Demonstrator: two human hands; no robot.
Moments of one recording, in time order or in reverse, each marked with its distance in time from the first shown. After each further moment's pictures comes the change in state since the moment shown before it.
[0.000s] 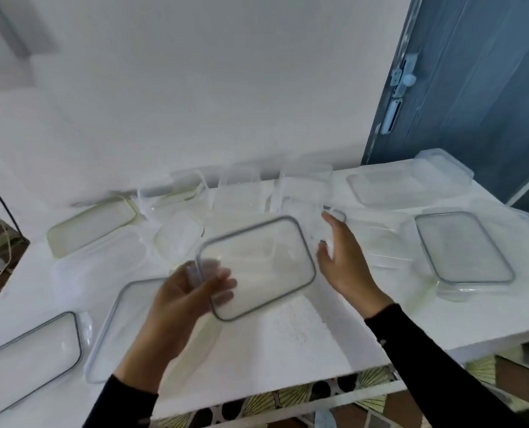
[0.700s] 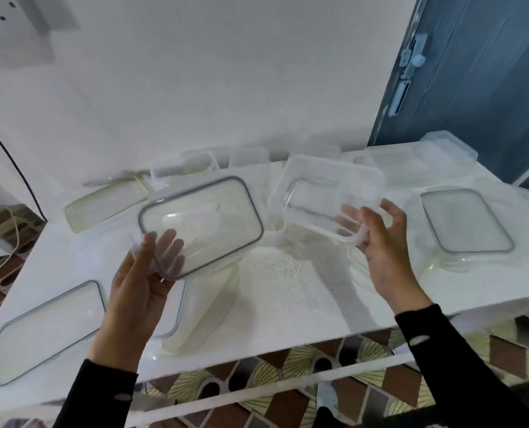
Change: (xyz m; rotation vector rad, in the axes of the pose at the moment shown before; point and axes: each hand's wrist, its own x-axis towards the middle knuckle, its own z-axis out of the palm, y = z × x) left_hand -0.018 0.013 -0.067 -0.382 0.188 0.096; right_hand -0.048 -0.034 -0.030 1.000 0.207 0.334
